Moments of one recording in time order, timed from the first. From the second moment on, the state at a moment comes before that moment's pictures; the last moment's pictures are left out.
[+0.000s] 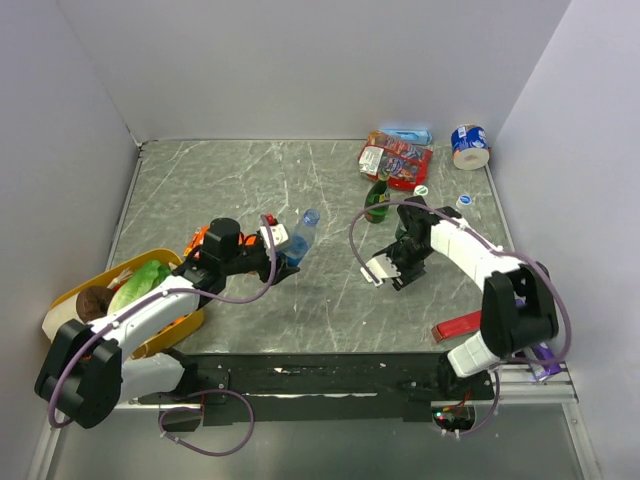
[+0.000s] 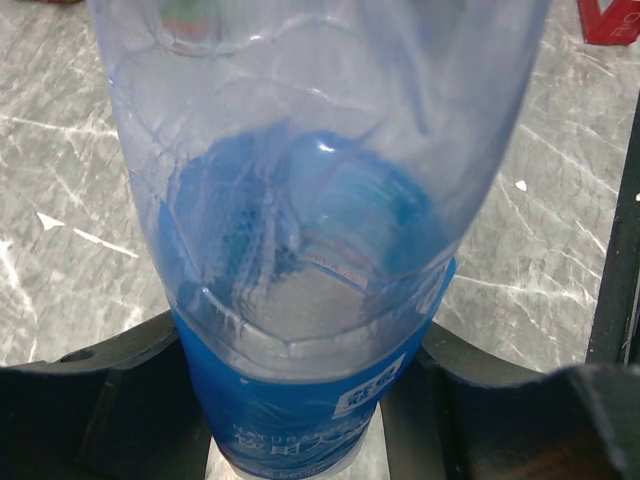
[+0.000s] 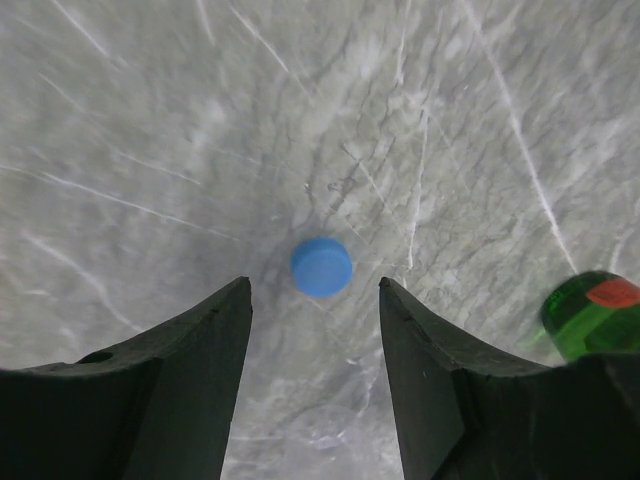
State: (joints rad) left arm -0.51 1.17 0.62 0.15 0.61 0.29; right arm 0.29 1.49 1.04 -1.01 -0.35 -1.85
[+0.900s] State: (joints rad) left arm -0.50 1.17 0.62 0.09 0.57 0.29; right arm 0.24 1.69 1.05 -0.89 -0.29 -1.94
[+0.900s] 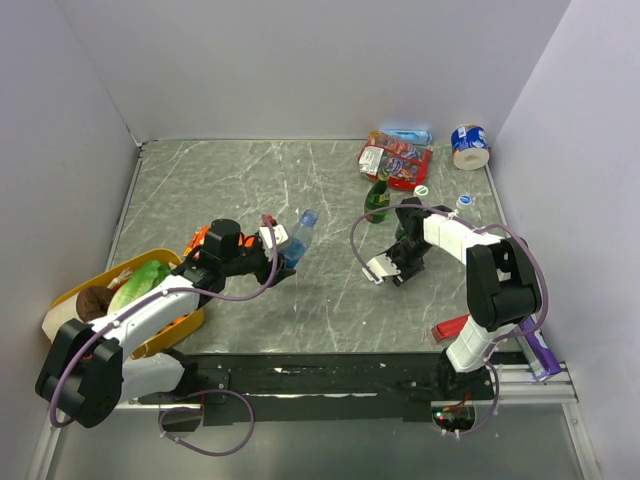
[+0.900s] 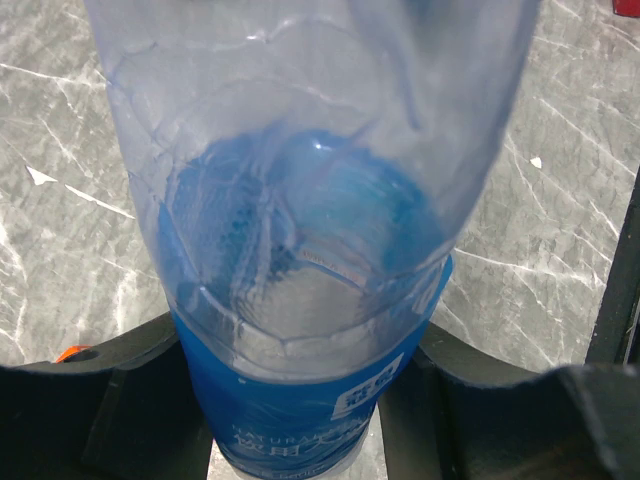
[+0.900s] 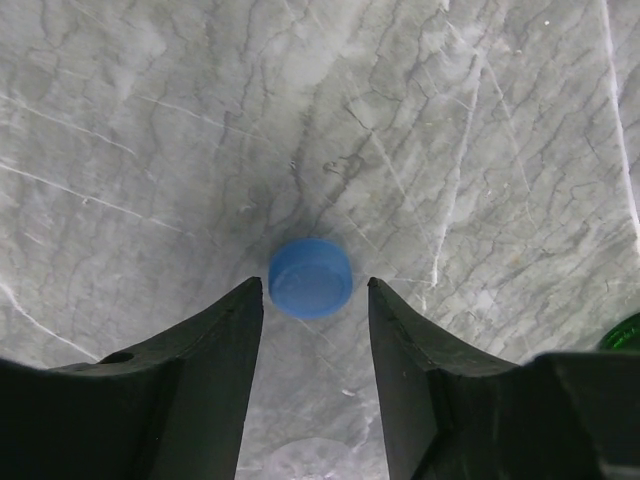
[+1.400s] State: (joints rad) left arm -0.50 1.19 0.62 0.09 0.57 0.29; right arm 0.24 1.70 1.05 -0.88 -0.27 -1.92
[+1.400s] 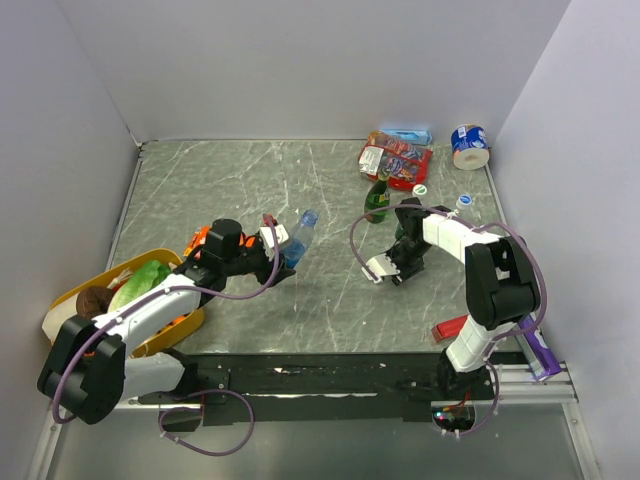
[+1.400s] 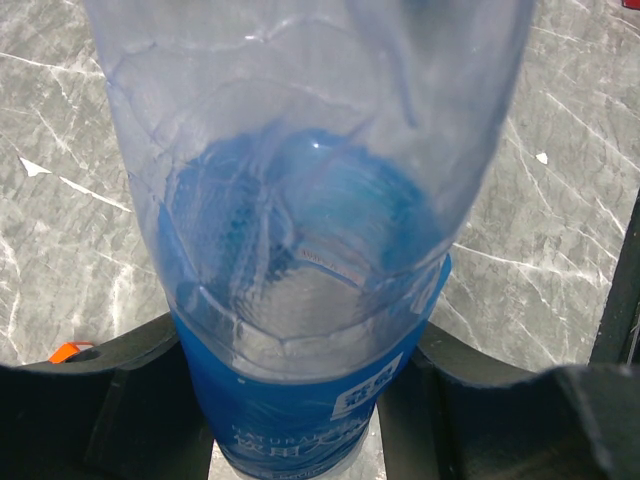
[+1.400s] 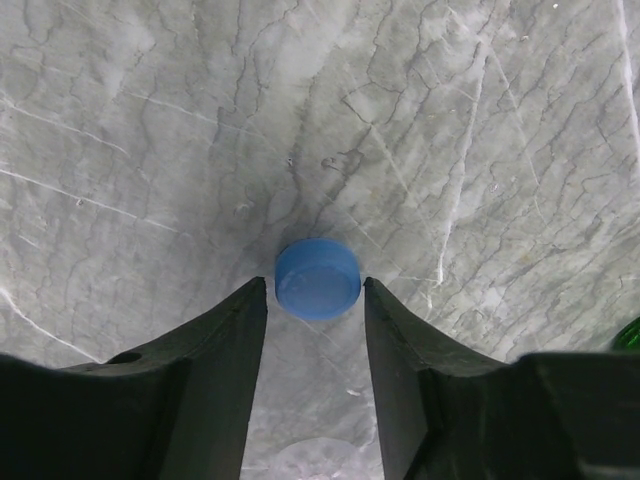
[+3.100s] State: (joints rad) left arm -0.61 1.37 0.53 0.46 0.68 0.63; right arm 0.70 1.38 1.73 -1.33 -0.52 -1.35
